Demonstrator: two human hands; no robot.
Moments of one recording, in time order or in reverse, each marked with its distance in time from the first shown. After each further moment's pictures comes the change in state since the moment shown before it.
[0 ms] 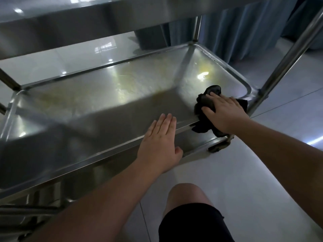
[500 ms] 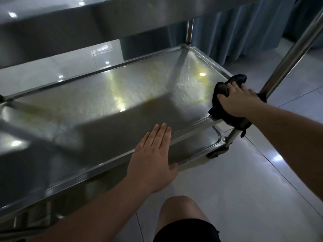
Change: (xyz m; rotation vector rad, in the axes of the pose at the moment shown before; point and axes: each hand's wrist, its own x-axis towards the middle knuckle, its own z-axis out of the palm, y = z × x) left_hand 0.005 -0.004 0.010 0.036 0.021 0.050; right_hand 0.066 0.061 -0.037 -0.093 -0.098 0.254
